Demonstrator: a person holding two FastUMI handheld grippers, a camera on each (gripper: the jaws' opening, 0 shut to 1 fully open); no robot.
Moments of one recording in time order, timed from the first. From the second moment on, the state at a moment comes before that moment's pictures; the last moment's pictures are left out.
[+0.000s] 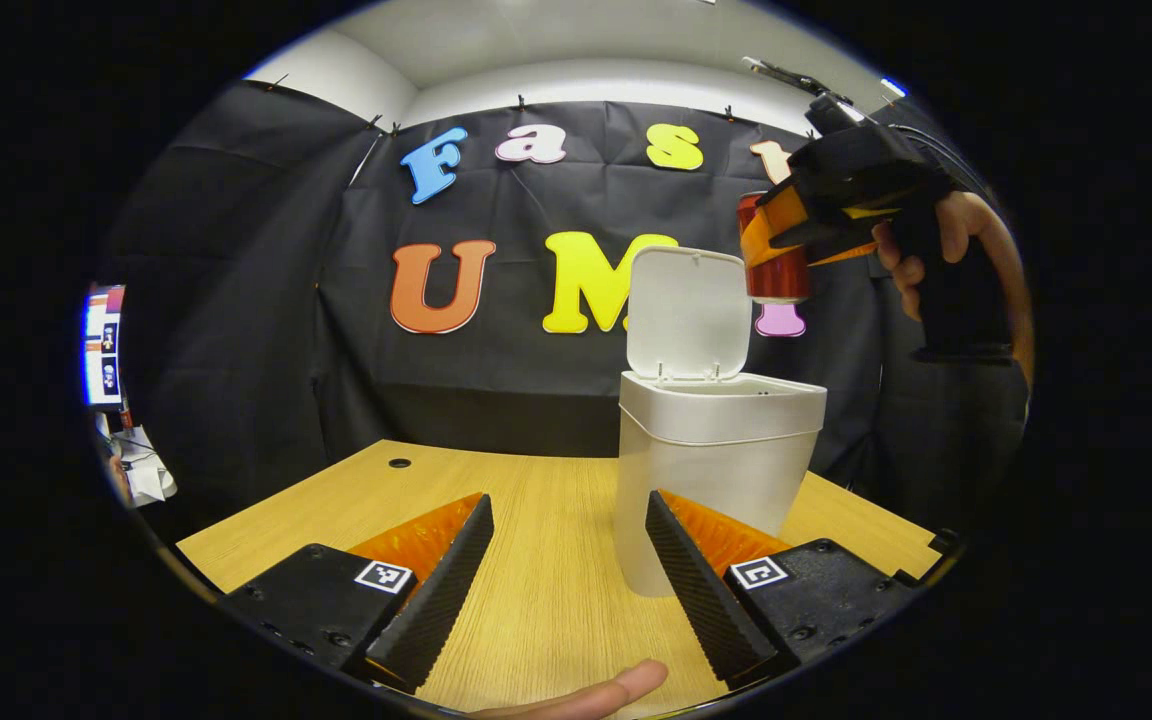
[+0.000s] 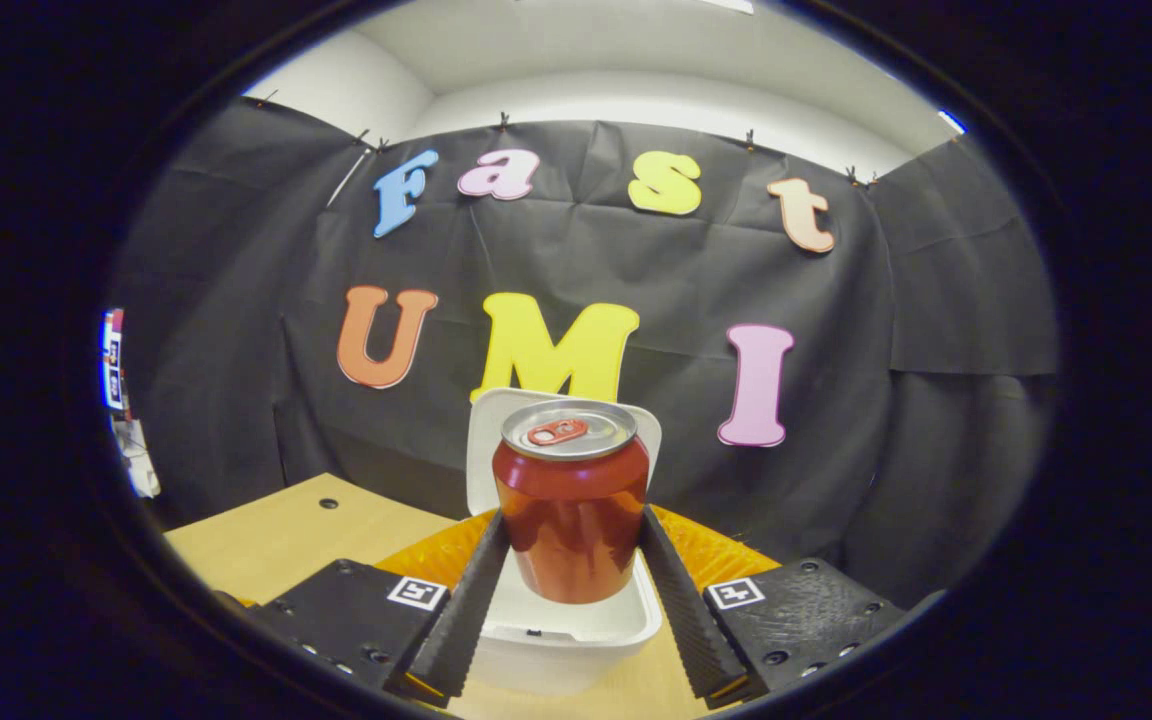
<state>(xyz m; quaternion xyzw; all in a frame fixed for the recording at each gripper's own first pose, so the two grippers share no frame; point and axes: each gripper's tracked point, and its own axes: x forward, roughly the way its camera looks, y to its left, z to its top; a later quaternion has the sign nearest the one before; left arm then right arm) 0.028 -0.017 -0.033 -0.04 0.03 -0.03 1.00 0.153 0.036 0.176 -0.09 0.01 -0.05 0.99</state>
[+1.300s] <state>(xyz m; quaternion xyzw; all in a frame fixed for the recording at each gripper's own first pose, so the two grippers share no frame) 0.030 -0.005 -0.032 -0.03 0.03 -0.03 1.00 0.210 0.037 0.168 -0.08 0.06 -0.04 0.99</state>
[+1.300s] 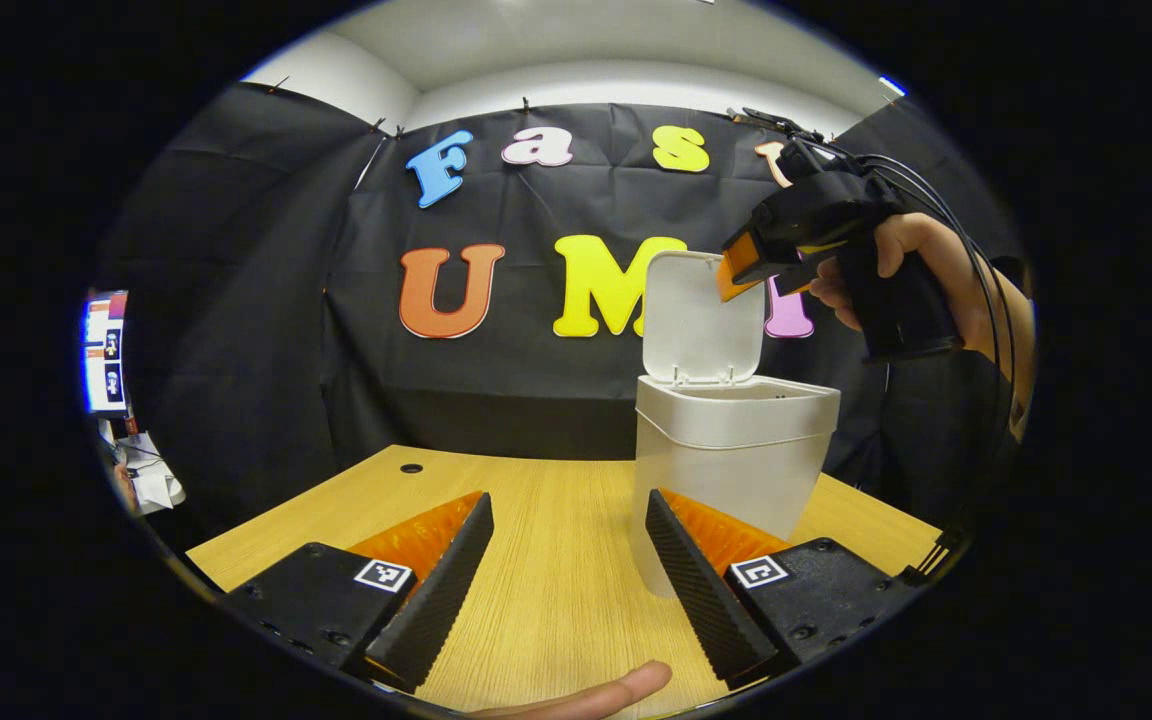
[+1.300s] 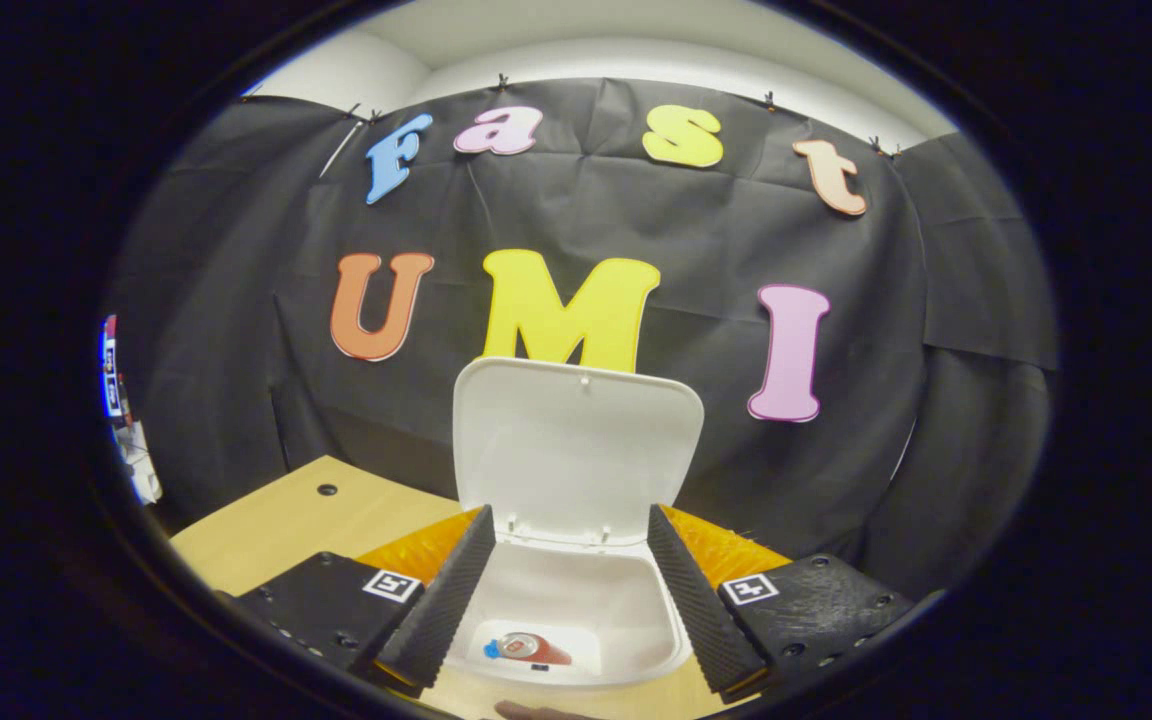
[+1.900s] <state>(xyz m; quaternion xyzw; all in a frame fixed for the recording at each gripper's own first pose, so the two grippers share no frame) 0.032 0.011 -0.041 -0.05 0.03 -0.02 1.00 0.243 0.046 0.265 -0.02 -0.04 -0.04 1.00</state>
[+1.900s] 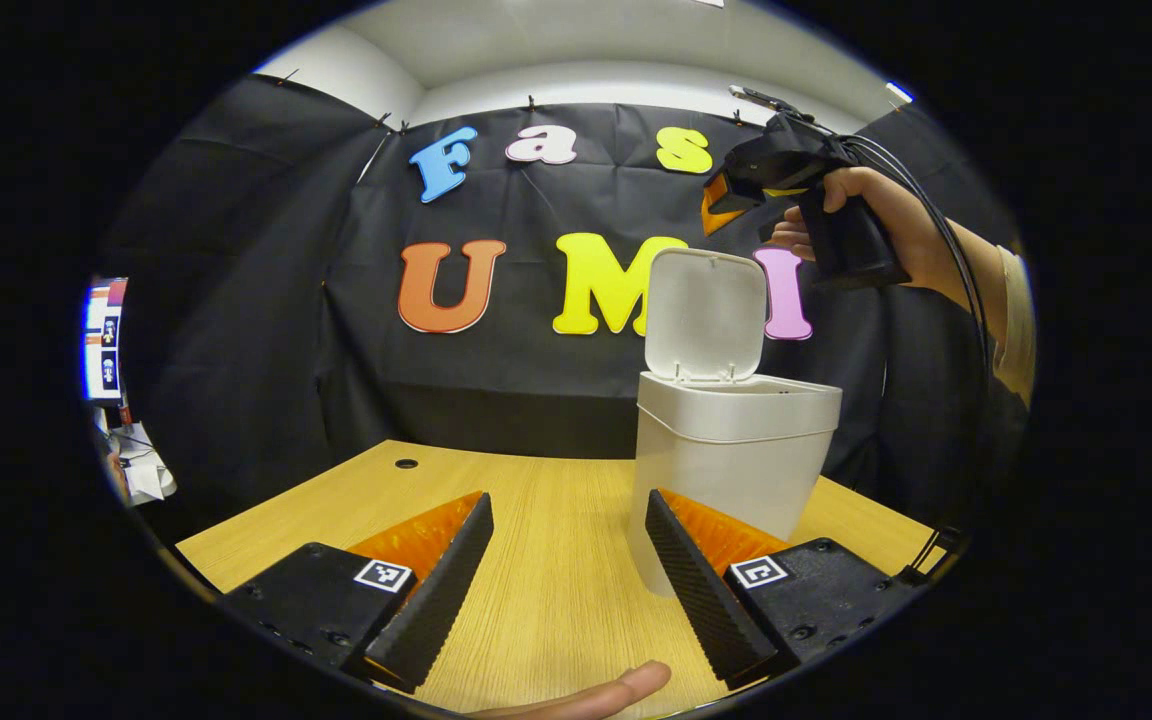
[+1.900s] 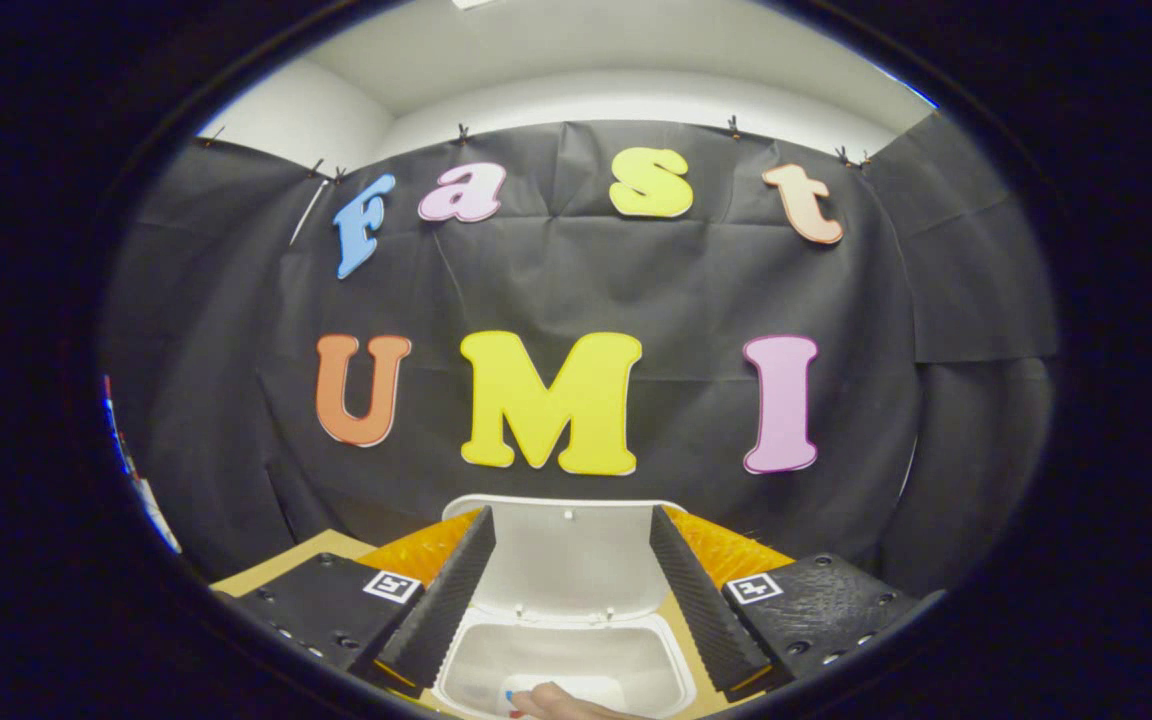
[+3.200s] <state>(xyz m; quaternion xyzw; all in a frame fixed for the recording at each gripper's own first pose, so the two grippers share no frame) 0.032 0.020 -0.046 -0.02 0.03 -0.01 1.00 0.270 0.044 0.228 -0.01 0.06 -0.09 0.99</state>
